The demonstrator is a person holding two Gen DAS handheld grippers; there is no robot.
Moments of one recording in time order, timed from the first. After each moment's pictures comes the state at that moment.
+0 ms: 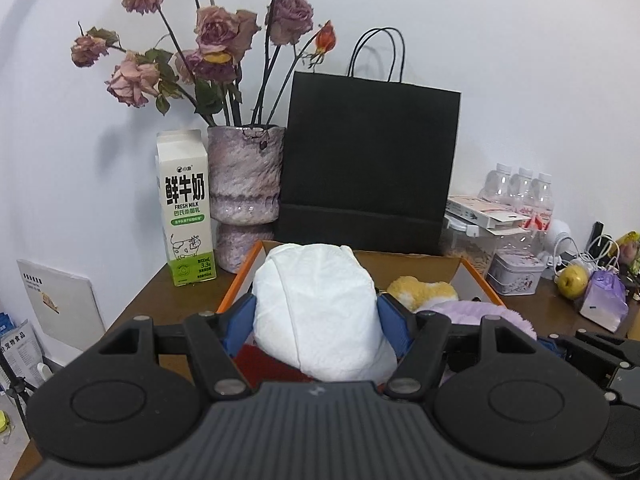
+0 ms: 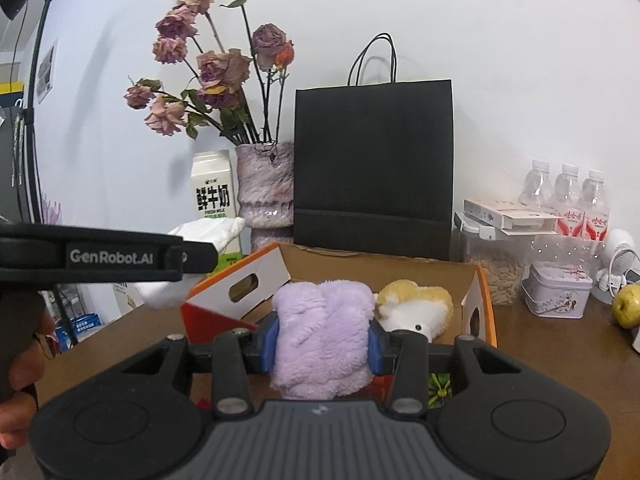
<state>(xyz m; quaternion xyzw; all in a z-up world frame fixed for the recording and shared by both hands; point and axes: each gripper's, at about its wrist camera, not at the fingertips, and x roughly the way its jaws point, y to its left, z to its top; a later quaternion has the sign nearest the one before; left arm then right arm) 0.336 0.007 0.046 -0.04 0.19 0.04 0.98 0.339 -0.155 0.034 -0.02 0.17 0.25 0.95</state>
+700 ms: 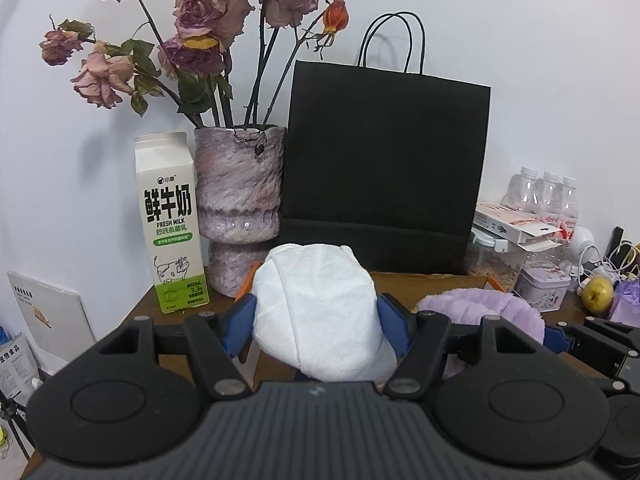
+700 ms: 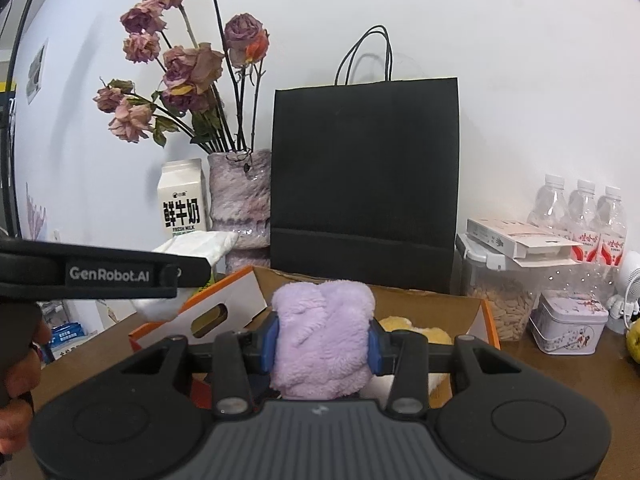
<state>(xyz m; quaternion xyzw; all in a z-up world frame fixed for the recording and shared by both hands) 0.408 0.023 0.043 -0.03 0.19 0.04 0.98 0.410 -0.136 0.034 -0.03 0.16 0.24 0.96</state>
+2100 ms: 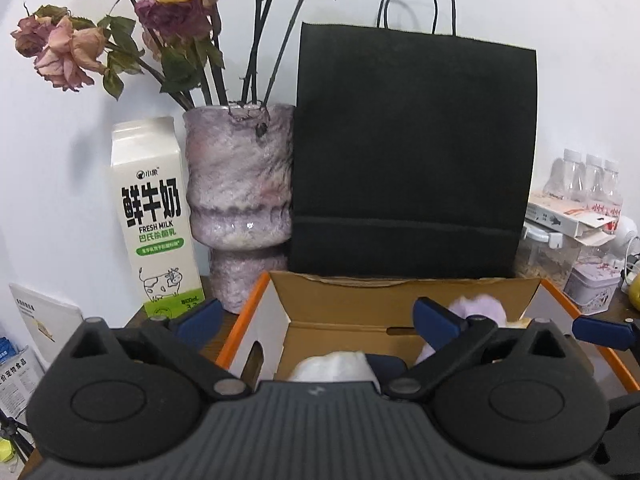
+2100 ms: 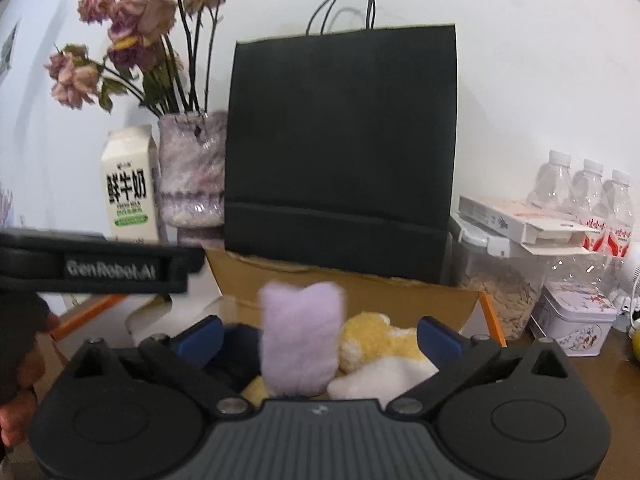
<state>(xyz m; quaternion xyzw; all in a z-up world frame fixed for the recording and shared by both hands) 0.477 0.030 0.013 -0.01 0.19 0.07 0.98 0.474 -0.118 0.006 -0.05 0.19 0.20 0.96</state>
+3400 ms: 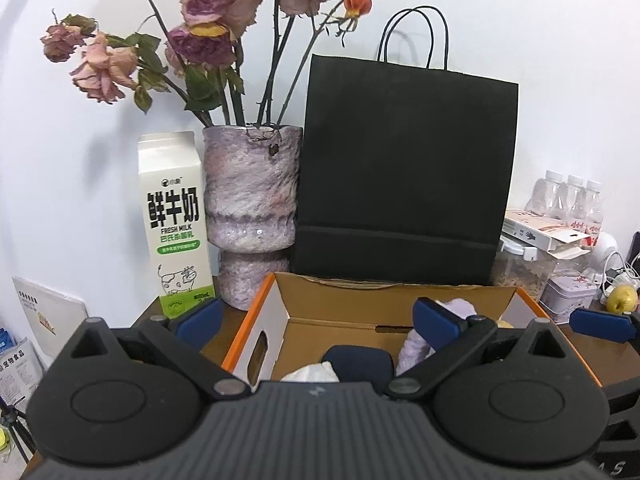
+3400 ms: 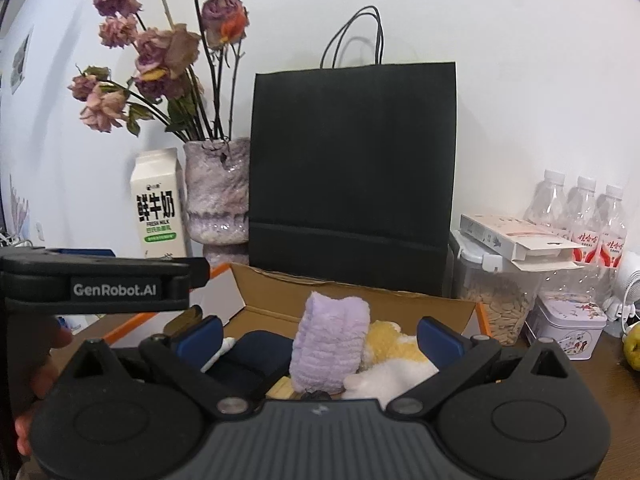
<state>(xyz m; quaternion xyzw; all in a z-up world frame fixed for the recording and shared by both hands) 0.428 0.032 0.030 -0.03 0.17 0.07 0.98 0.435 -0.130 0.033 -0.04 0.17 0.22 0.96</state>
